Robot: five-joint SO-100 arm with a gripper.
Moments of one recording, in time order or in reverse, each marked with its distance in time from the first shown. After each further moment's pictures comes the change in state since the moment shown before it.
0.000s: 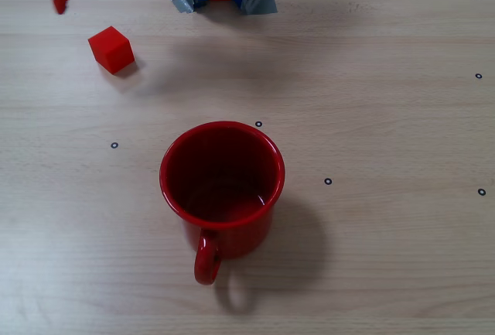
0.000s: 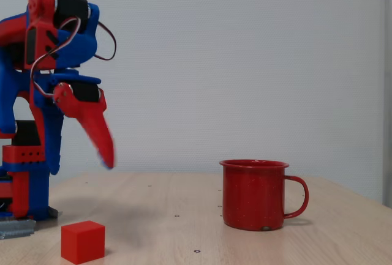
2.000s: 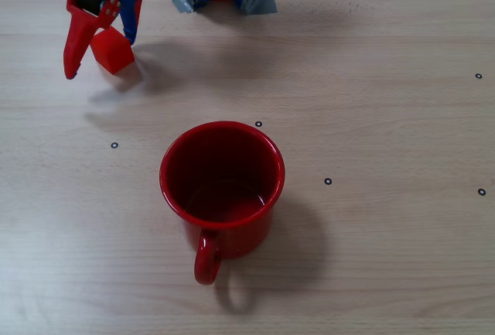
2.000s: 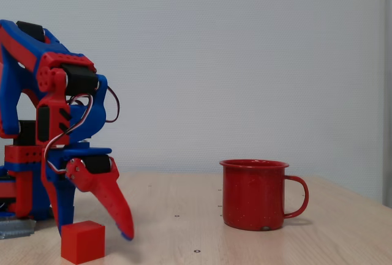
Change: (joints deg) arm -4.3 -9.3 22.7 -36.9 5.9
